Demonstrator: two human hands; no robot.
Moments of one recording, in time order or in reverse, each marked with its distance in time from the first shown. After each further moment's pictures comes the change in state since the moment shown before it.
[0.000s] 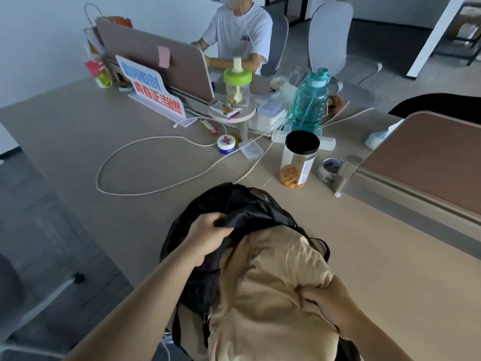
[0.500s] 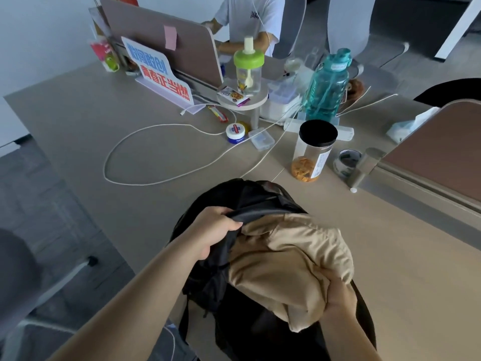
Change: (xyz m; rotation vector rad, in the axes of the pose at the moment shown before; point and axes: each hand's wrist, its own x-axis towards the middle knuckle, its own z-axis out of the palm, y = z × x) left_hand 0.004 0.020 -0.007 -0.152 -0.081 -0.197; right_hand 0.030 -0.003 0.027 0.701 0.464 0.287
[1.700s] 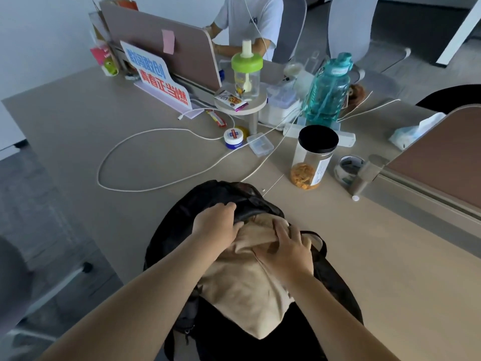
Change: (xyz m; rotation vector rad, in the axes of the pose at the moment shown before) left_hand 0.047 0.004 0.021 1.188 0.301 0.396; right_hand 0.018 -0.010 0.093 -1.461 -0.296 -0.810
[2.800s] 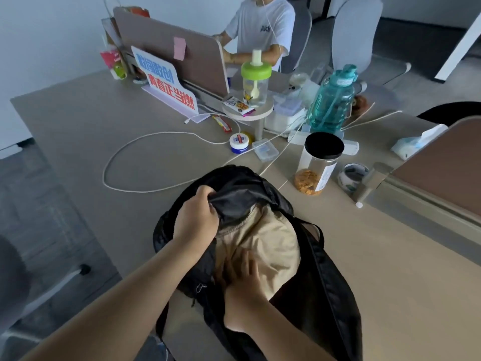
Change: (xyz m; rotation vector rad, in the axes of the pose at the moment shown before) left_hand -0.020 -0.035 -0.021 -0.491 0.329 -0.211; right_hand -0.040 -0.044 0.080 -0.688 -0.285 -0.581
